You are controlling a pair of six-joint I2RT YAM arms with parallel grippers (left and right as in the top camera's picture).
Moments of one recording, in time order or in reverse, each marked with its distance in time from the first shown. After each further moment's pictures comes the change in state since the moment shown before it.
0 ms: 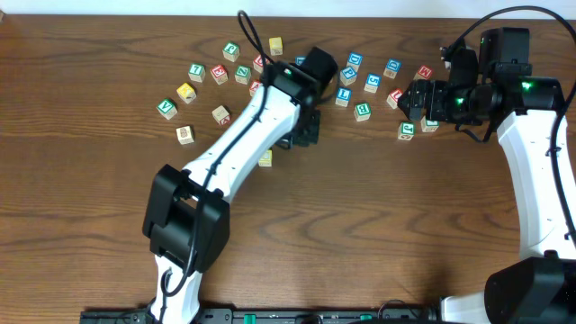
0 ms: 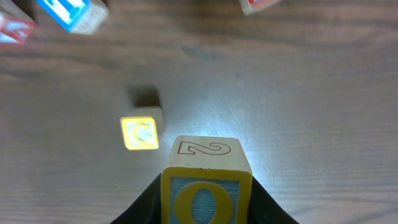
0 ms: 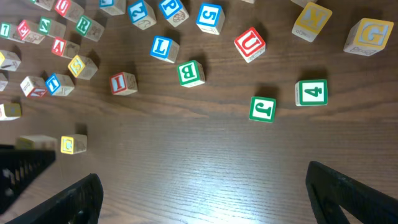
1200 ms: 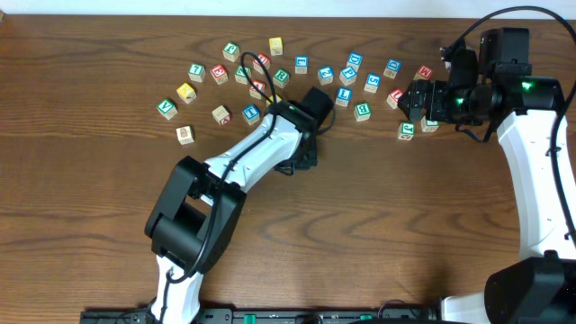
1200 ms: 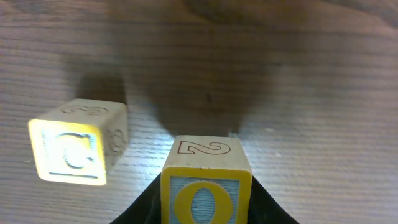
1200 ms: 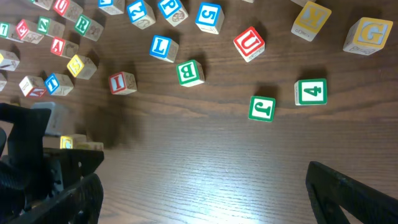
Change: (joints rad) left arm -0.004 0.002 -0.338 0.330 0.018 -0.177; right arm 0.000 0.000 0.000 -0.001 0.002 0.000
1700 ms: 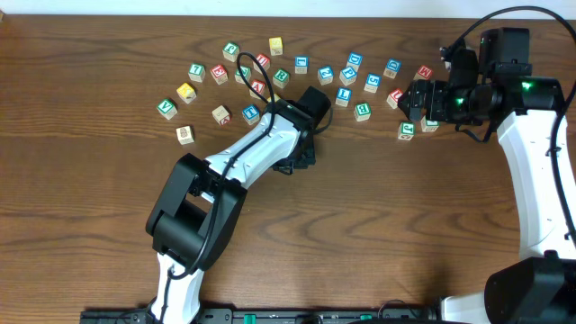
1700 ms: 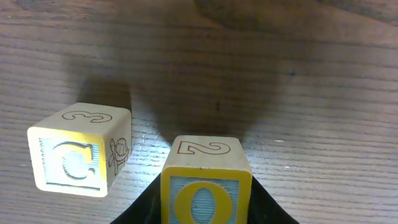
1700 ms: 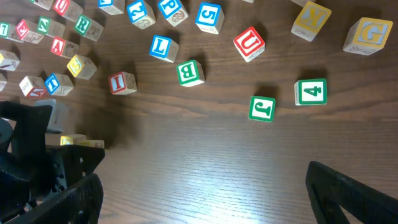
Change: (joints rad) left arm 0.009 0.016 -0.001 0.007 0.003 -0.021; right arm 0.000 0.000 0.000 0.000 0.000 0.000
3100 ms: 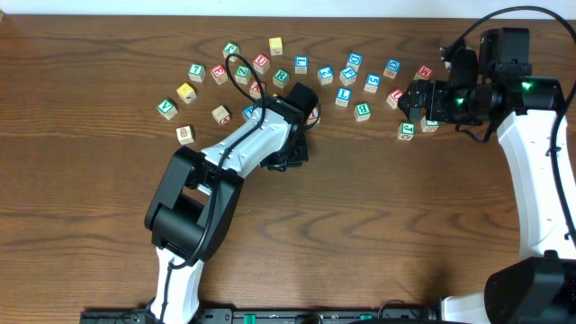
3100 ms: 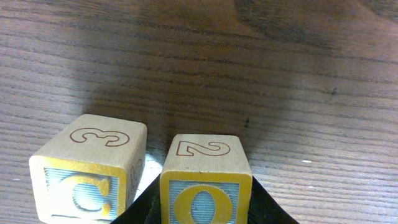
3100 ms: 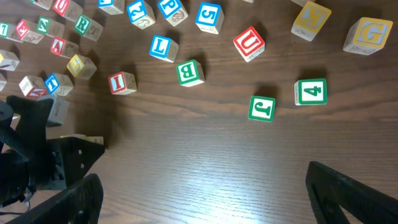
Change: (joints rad) left arm 0.056 0.029 0.000 0.000 0.077 -0.001; right arm 0.000 0.000 0.000 0.000 0.000 0.000
